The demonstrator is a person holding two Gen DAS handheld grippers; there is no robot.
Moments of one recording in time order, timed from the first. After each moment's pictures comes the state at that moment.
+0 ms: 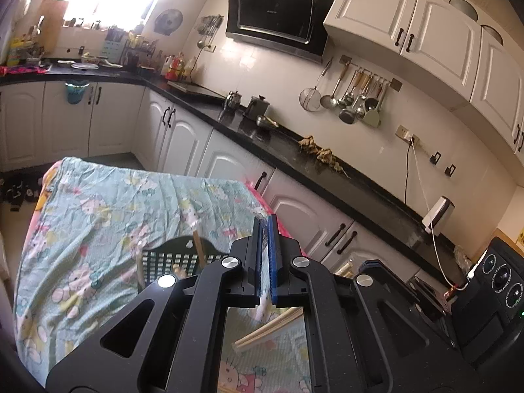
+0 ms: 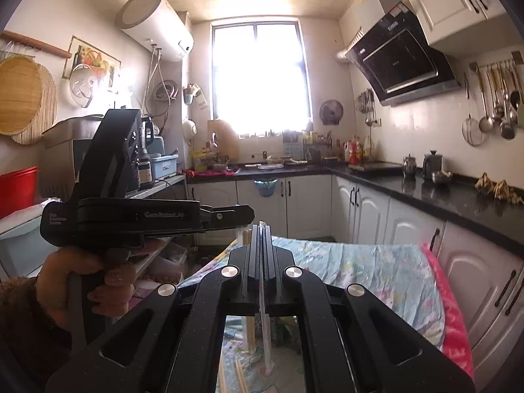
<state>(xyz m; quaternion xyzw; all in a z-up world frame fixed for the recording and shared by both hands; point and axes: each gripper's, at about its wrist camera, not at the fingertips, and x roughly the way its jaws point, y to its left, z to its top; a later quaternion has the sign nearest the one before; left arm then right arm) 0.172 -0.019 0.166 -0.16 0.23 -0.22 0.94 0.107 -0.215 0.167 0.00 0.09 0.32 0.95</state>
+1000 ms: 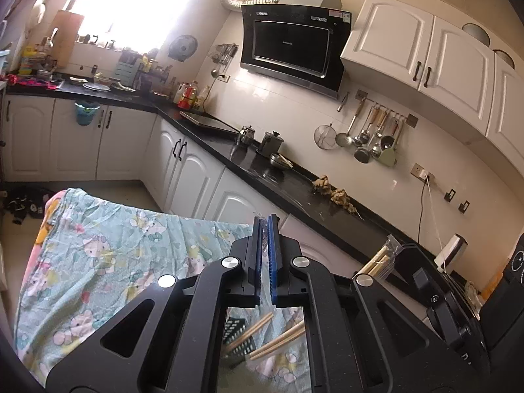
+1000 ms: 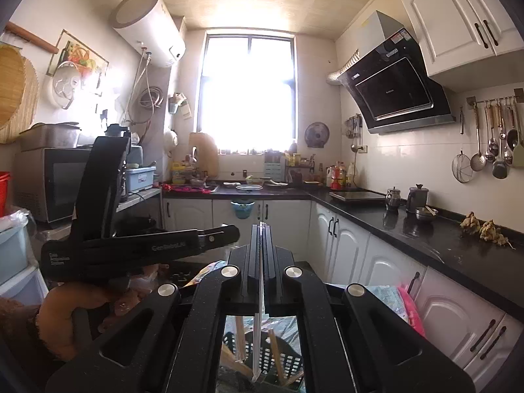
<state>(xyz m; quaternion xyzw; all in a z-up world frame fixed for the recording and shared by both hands) 0.237 -0.003 0.198 -0.19 0.17 -0.18 0.95 0.176 -0.199 0.220 -0.03 0.05 0.27 0.96</state>
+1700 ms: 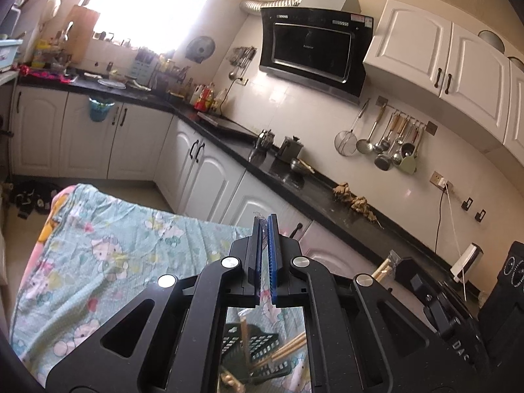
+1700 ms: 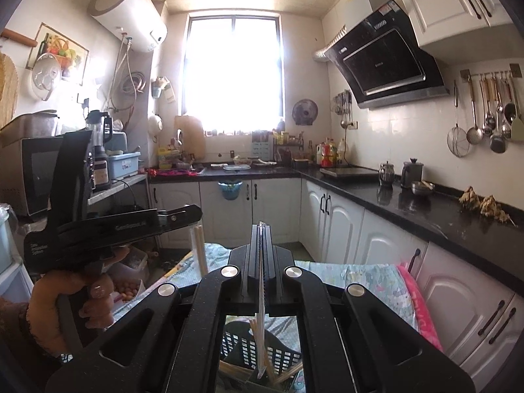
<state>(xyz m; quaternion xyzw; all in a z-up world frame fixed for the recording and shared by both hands) 0.271 0.023 0.154 -0.20 0.17 -0.15 0.95 0.233 -0.197 0.168 -0.02 0.10 0.25 0.96</state>
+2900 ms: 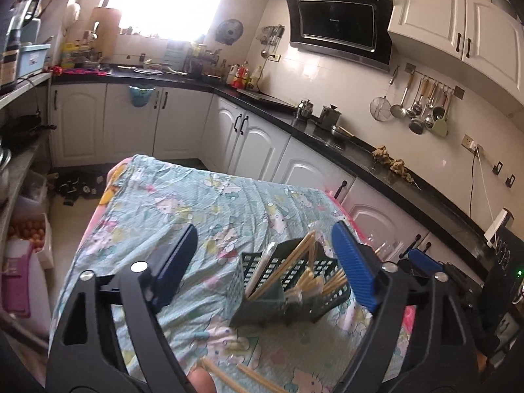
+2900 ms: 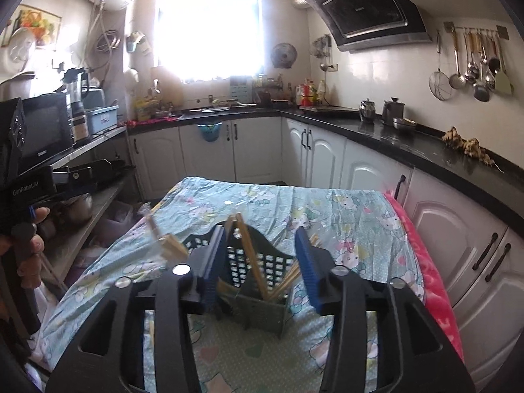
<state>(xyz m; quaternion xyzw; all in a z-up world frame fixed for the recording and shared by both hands) 0.186 0.055 0.107 -0.15 0.23 -0.07 0.96 0.196 -0.199 0.088 -0.03 0.21 0.21 0.95</state>
